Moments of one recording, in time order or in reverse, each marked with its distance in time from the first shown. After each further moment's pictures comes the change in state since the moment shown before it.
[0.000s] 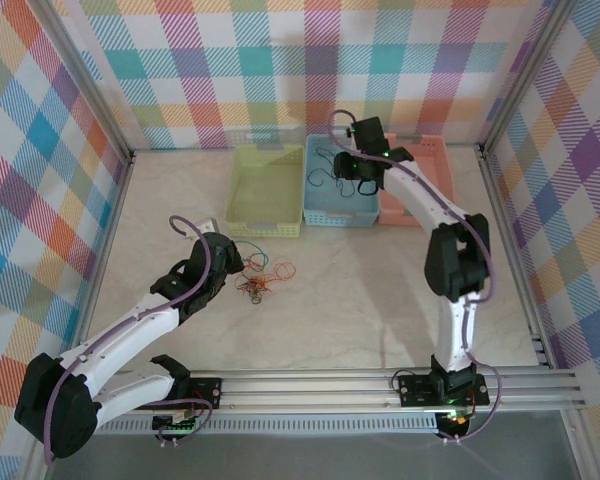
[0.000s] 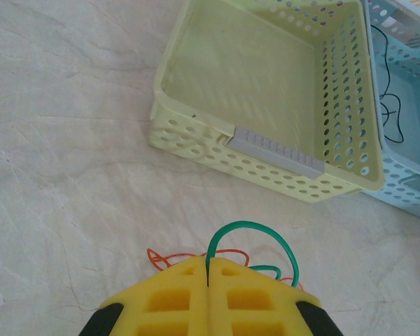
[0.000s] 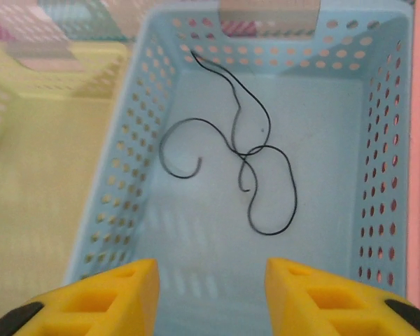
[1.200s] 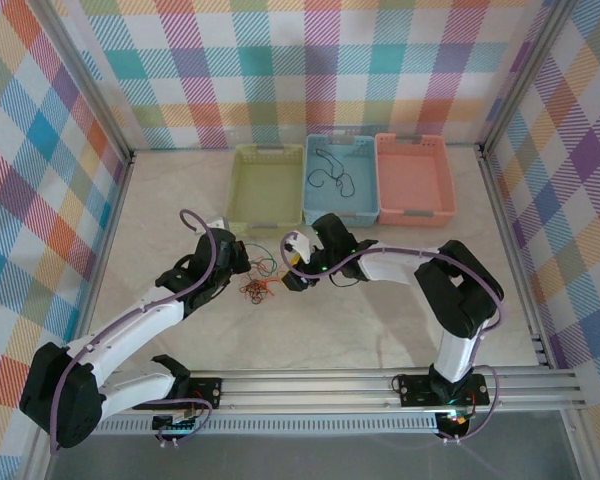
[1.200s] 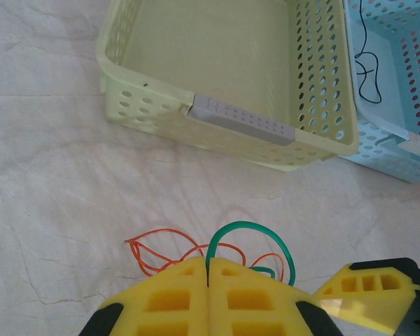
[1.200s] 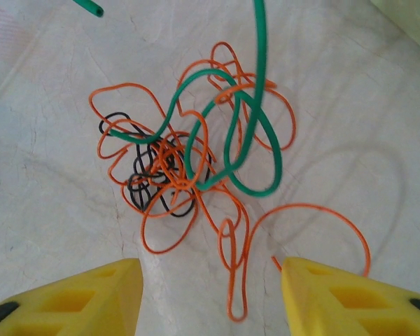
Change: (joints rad) left arm 0.000 0.061 0.035 0.000 0.113 0.033; right arm 0.361 -0.175 -0.774 0.553 -0.548 -0.403
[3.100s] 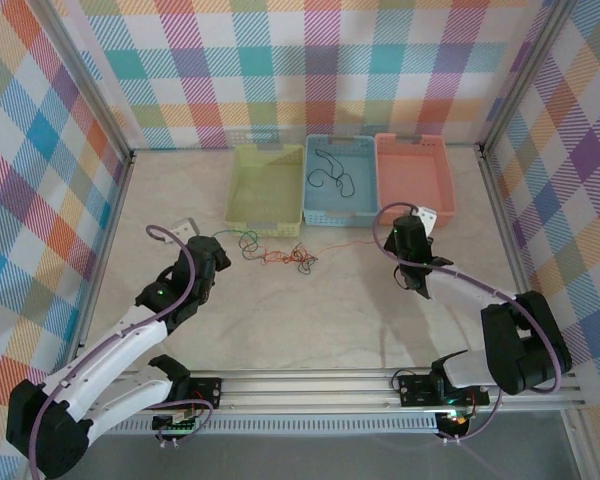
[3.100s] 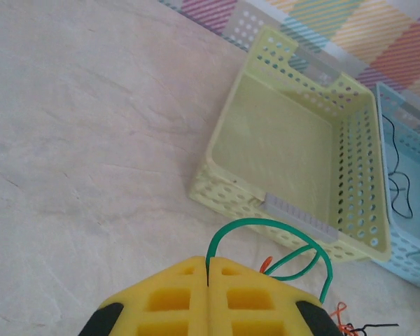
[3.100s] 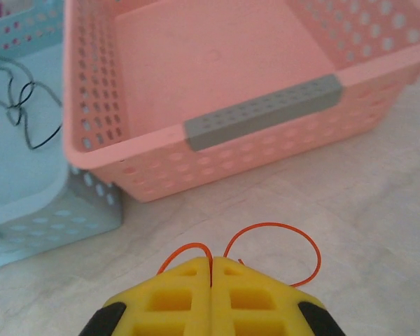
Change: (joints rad) left arm 0.000 -0.197 -0.035 -0.058 -0.315 -0.092; right arm -0.399 -0.455 -0.405 0.103 0.999 0.674
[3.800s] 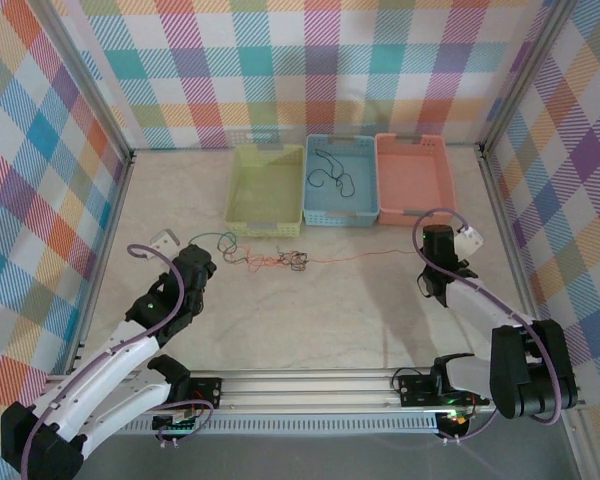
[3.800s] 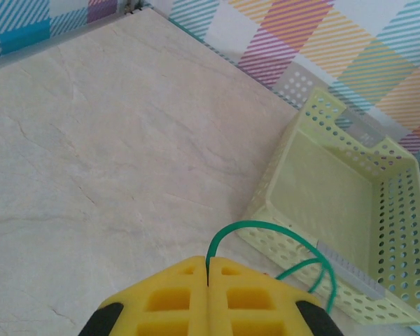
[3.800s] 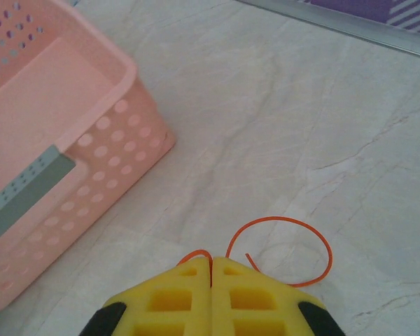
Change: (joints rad) left arm 0.000 -0.124 -0.063 -0.059 -0.182 -0.080; right arm -0.194 -0.126 -0.089 -0.124 0.106 0.286
